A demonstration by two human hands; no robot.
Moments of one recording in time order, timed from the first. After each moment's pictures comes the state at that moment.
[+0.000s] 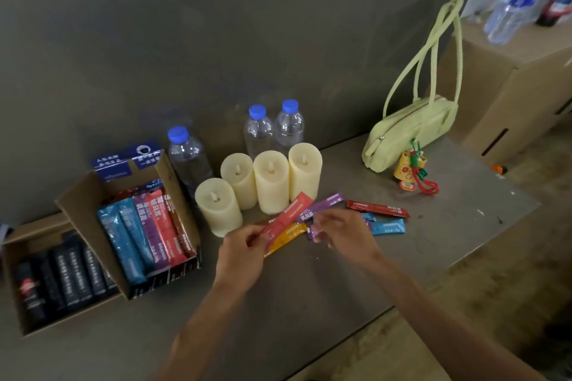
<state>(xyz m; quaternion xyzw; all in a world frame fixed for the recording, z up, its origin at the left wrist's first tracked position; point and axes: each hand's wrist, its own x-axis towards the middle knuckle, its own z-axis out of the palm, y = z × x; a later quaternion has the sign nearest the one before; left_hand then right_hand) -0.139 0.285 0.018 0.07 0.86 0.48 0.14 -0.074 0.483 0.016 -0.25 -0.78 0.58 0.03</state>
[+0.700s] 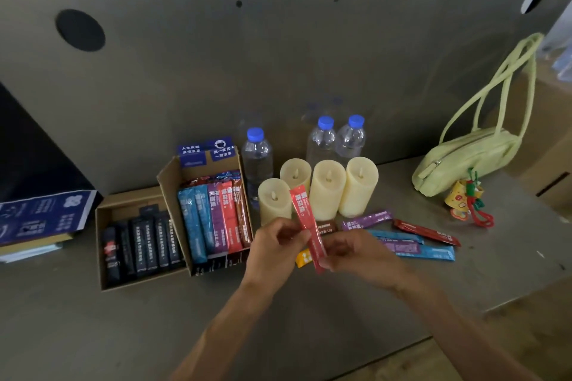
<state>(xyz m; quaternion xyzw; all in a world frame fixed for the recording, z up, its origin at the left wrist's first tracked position) -0.130 0.237 0.061 0.06 0.80 0.58 0.12 -0.083 0.424 0.058 -0.01 -0.82 0.55 -0.14</state>
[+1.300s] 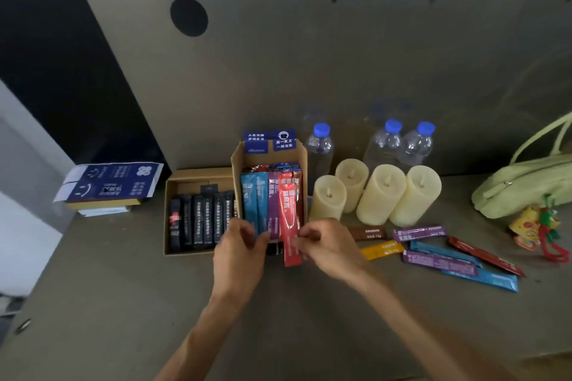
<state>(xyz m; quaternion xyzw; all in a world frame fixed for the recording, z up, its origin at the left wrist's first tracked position) -0.136 0.115 0.039 -0.10 0.88 0.47 -0.04 -0.136 0.293 0.051 -0.01 -0.88 0.46 -0.09</state>
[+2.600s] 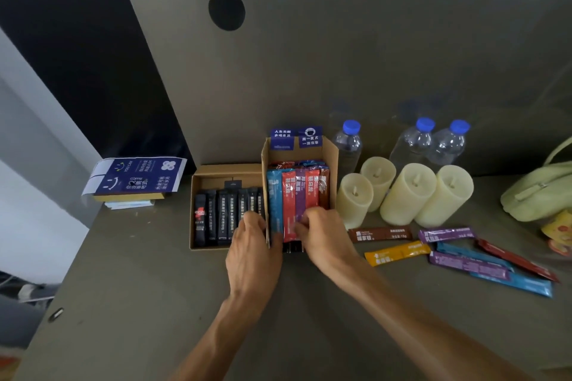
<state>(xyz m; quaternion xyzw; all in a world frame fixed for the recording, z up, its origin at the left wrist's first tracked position) -0.139 0.092 0.031 -0.06 0.93 0.34 -0.09 -0.164 0.231 0.036 -0.02 -0.95 0.32 0.01</state>
